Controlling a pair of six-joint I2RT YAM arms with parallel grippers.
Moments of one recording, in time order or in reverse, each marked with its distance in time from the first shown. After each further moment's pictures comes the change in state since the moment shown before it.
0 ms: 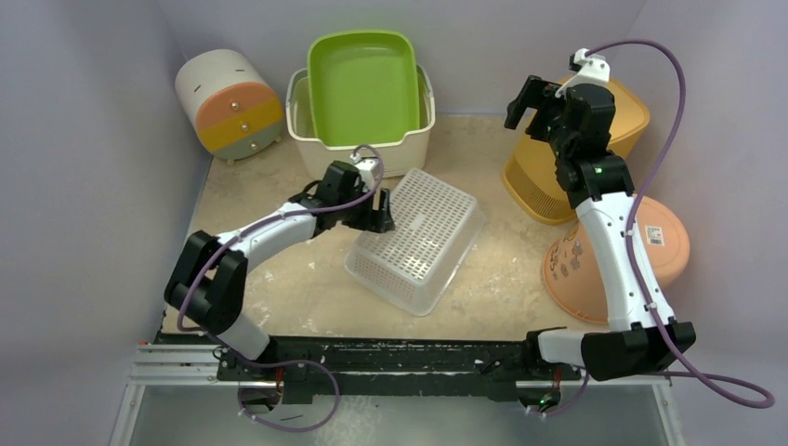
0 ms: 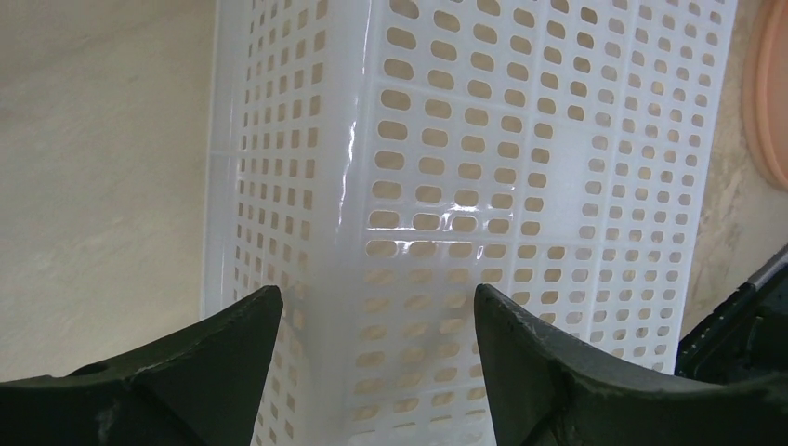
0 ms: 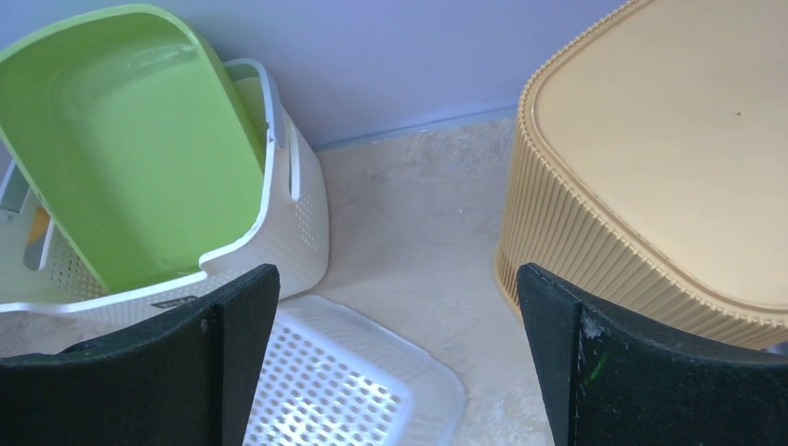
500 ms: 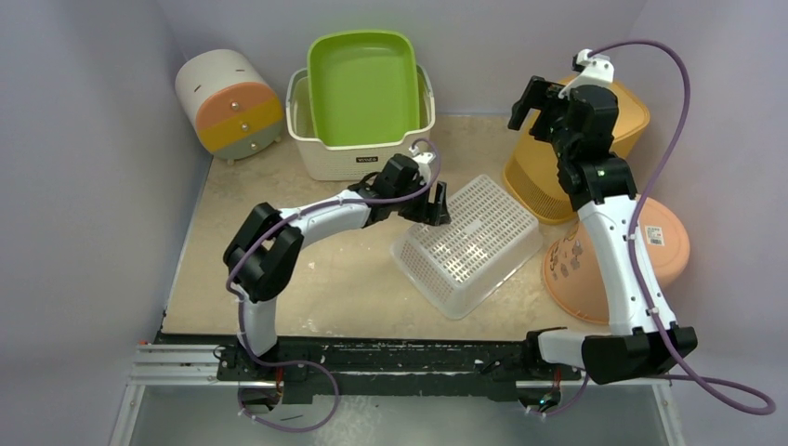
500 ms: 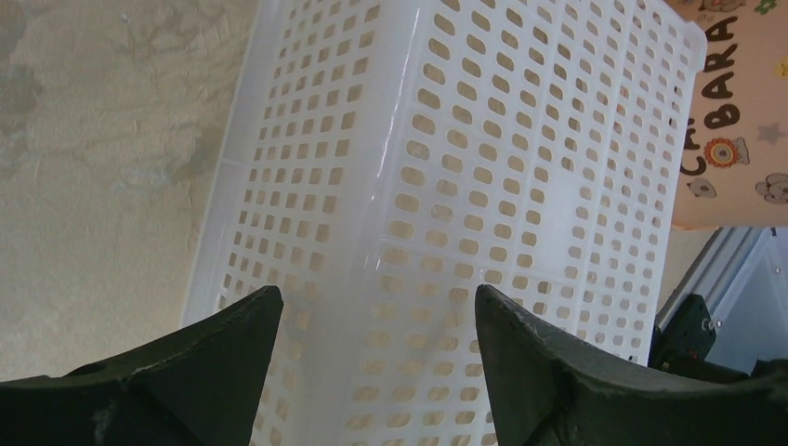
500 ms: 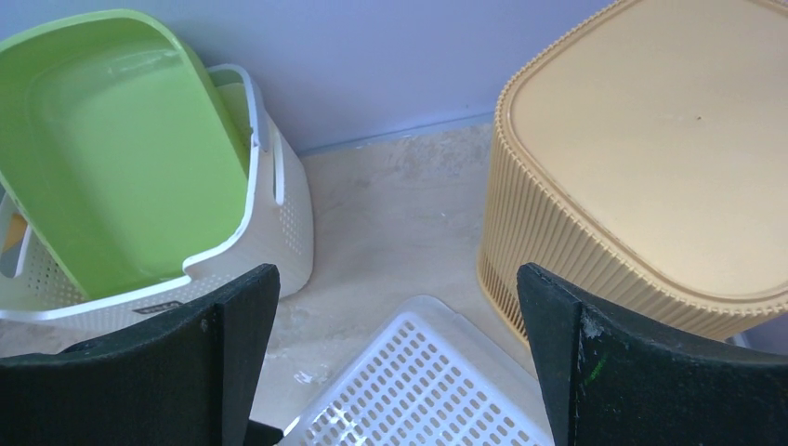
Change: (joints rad) left arm -0.228 0.335 0.331 0.133 -0.012 -0.132; right arm -0.001 -0.011 0.000 -0.008 0.029 -0.023
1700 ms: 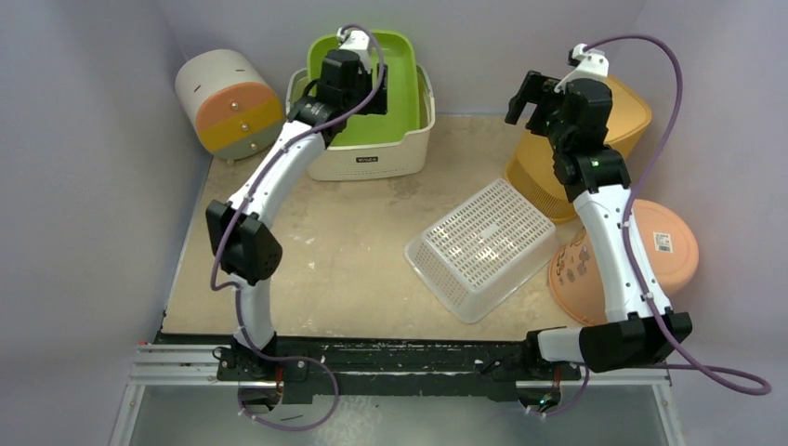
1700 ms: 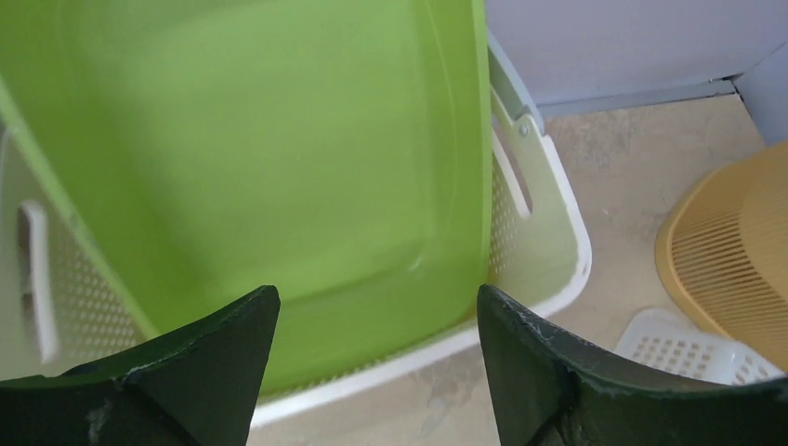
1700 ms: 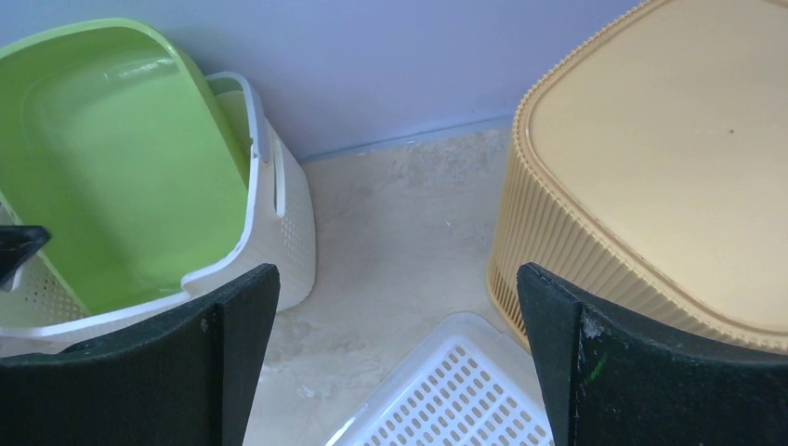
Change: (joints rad) left arm 0.291 0.049 0.729 -0.412 -0.416 0.273; right arm -0.005 0.039 0.016 0.025 -0.004 0.003
